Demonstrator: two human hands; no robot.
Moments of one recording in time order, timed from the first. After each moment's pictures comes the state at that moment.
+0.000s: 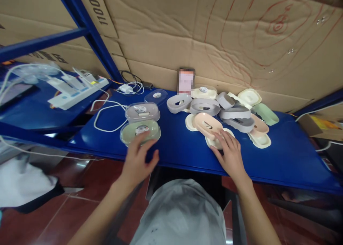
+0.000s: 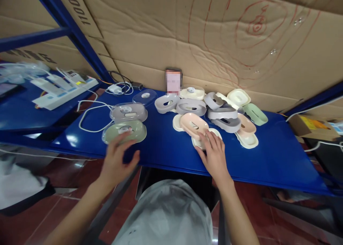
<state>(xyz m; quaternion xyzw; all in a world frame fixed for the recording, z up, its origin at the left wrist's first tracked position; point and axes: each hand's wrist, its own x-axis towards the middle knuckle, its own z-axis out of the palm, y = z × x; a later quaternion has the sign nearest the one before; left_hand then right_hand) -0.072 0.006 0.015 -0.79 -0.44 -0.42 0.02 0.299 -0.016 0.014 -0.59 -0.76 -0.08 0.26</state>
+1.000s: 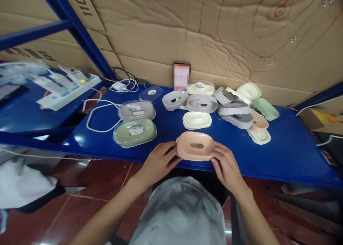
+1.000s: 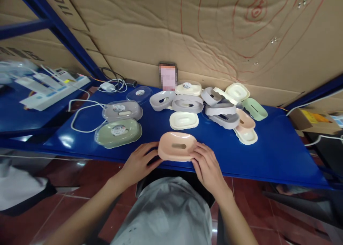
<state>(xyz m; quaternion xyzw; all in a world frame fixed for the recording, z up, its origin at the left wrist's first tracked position) -0.015 0.009 0.004 -0.89 -0.35 -0.29 -0.07 0.285 -0.055 0.026 -0.47 -0.81 0.01 0.35</state>
